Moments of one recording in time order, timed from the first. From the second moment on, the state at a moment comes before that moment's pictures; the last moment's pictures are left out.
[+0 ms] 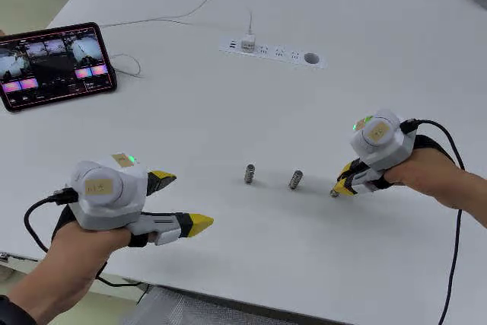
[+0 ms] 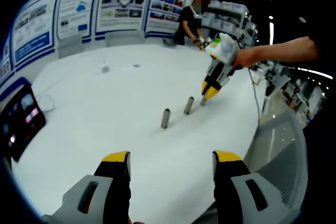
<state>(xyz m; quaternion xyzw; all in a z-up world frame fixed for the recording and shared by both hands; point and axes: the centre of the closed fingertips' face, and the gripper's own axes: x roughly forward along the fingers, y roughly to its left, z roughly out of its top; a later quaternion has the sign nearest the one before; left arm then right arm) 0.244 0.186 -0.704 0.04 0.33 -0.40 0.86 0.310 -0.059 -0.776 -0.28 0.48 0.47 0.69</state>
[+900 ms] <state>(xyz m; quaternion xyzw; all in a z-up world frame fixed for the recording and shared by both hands) 0.249 0.183 -0.702 0.04 0.33 -0.40 0.86 0.308 -0.064 -0.787 -0.26 0.49 0.46 0.69</state>
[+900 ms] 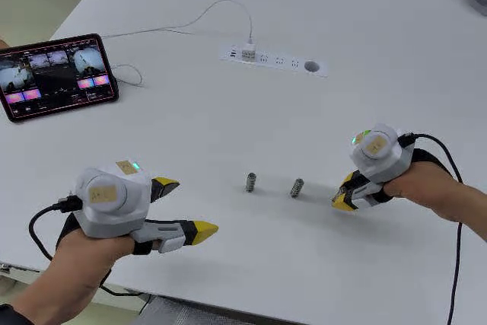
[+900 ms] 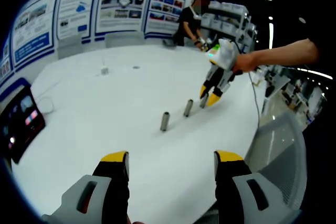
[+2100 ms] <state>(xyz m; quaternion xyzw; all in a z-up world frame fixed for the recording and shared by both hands) 0.271 0.176 -0.689 0.00 0.32 -0.39 0.87 0.280 -0.086 -0.748 -0.06 0.42 0.36 0.83</state>
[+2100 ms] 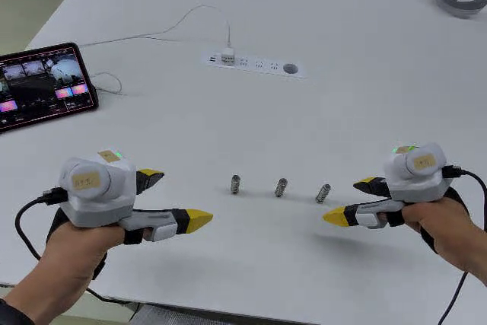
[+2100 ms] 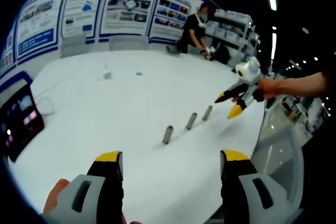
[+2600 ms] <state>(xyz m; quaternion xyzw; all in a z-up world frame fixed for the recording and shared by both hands) 0.270 0.161 -0.688 0.01 0.32 -0.41 0.85 0.249 -0.079 -0.739 0.00 0.39 0.35 0.85</state>
